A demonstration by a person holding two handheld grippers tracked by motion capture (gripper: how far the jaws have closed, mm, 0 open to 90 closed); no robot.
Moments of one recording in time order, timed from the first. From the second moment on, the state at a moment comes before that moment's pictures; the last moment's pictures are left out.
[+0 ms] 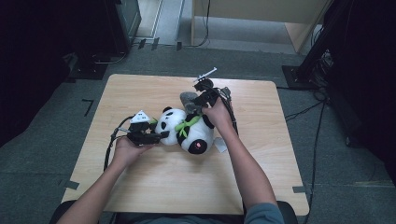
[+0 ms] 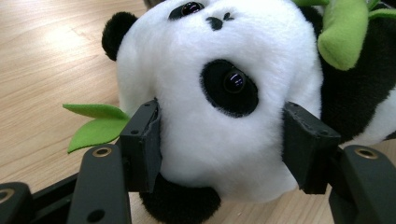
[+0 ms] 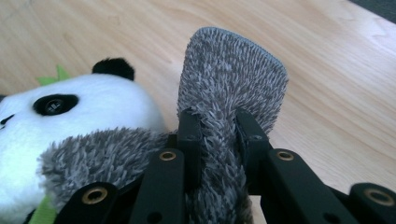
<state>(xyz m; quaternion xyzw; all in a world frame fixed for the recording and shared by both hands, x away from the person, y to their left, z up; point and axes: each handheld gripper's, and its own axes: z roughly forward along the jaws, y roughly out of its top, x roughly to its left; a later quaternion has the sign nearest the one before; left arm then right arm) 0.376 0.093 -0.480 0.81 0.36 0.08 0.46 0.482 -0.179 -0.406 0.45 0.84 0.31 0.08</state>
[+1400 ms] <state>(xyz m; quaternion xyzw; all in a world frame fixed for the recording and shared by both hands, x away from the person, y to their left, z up) 0.377 0.094 -0.481 0.81 0.36 0.08 0.46 0.426 -0.088 -0.408 0.27 0.90 0.33 0.11</state>
